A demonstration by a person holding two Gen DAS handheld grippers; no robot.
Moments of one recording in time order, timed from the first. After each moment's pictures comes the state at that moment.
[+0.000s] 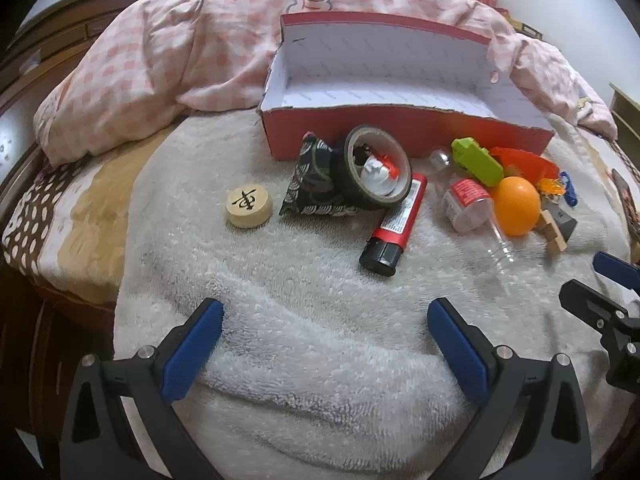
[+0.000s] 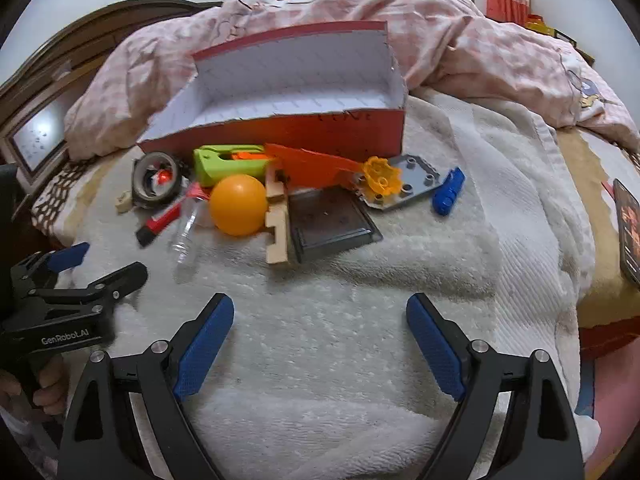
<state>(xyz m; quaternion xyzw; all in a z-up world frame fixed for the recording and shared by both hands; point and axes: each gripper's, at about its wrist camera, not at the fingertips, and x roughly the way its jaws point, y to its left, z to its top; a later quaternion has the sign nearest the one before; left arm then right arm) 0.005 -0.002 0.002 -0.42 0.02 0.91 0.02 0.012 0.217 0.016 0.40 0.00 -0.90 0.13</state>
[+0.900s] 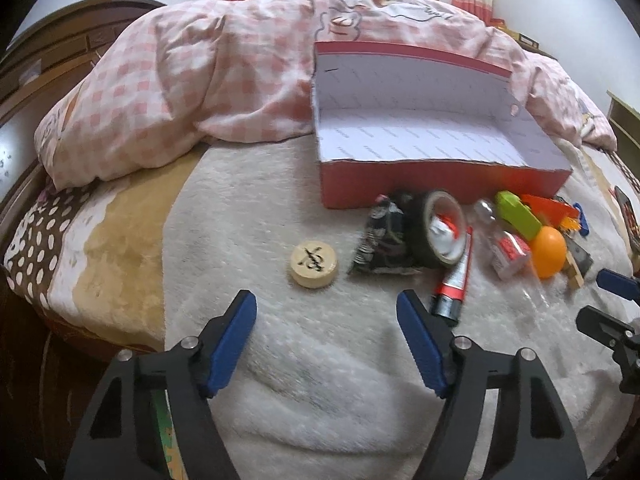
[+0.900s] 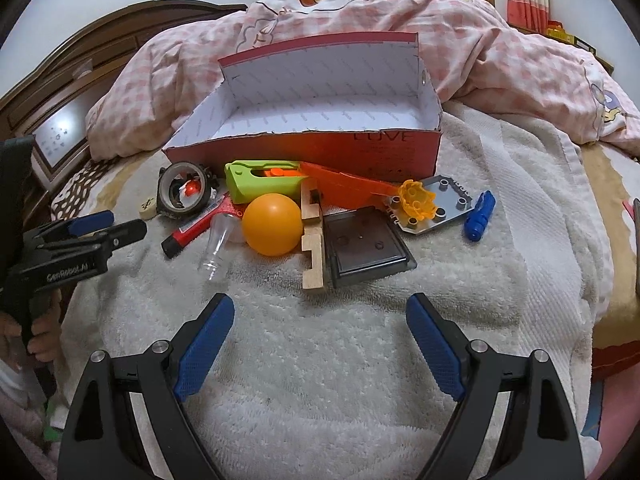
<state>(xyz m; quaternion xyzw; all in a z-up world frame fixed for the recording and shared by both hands) -0.021 -0.045 0.025 -0.40 0.02 0.91 0.02 0.001 0.208 0.026 0.41 0.00 -0.90 0.17</state>
